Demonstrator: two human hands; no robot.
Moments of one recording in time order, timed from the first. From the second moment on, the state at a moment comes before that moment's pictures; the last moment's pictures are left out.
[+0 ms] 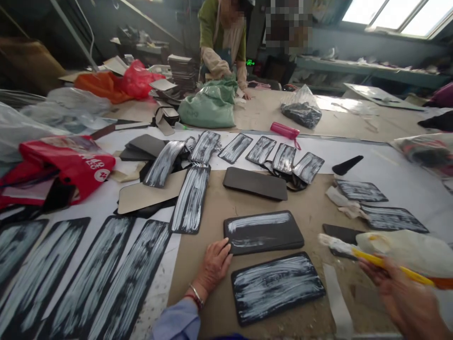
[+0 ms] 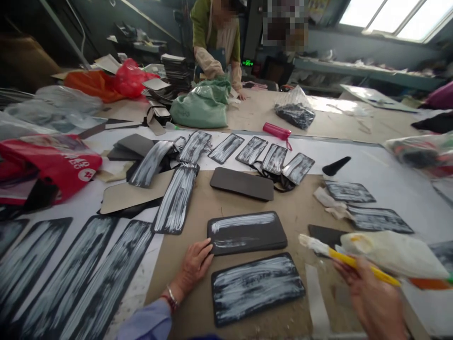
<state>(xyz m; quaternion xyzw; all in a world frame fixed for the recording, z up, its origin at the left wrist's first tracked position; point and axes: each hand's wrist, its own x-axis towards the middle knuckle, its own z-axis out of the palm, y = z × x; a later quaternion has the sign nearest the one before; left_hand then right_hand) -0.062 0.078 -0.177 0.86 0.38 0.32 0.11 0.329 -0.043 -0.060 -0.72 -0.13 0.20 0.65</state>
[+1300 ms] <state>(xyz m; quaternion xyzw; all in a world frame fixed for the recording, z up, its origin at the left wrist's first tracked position) -0.066 0.085 -0.188 0.86 0.34 0.37 0.11 0.236 -0.011 -0.092 -0.77 -0.52 -0.04 0.38</state>
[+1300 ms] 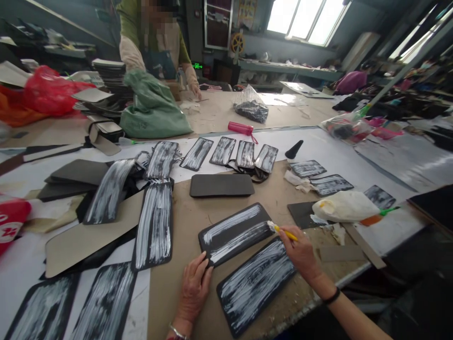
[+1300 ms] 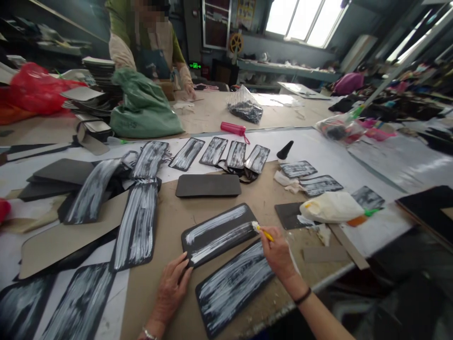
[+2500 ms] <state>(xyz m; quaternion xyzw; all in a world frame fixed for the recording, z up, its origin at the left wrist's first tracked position) -0.064 0.080 -0.176 0.84 0.39 0.35 0.14 0.097 0.034 -0.079 -0.51 -0.77 0.18 0.33</state>
